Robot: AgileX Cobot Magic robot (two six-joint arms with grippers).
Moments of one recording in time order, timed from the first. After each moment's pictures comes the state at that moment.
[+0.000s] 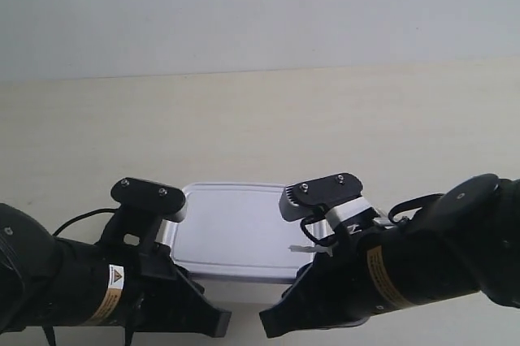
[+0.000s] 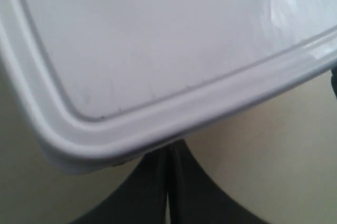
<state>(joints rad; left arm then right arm) -0.71 1.63 -0.56 1.70 0.00 -2.10 0.73 1.63 -0.56 -1.67 -0.22 1.96</state>
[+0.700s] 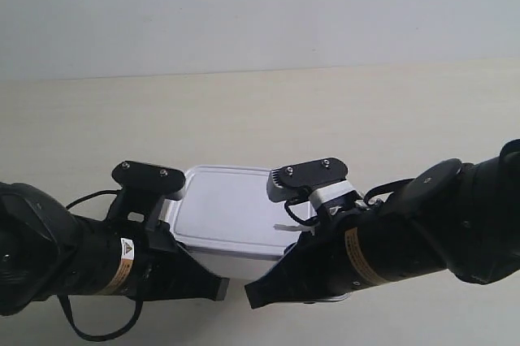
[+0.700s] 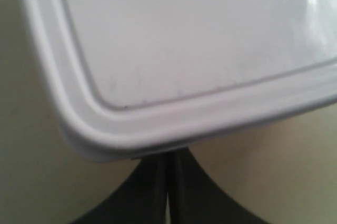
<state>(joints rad) -0.65 1.71 -0.62 1.70 0.05 -2.08 0.73 1.69 -0.64 -1.70 -0.17 2.01</state>
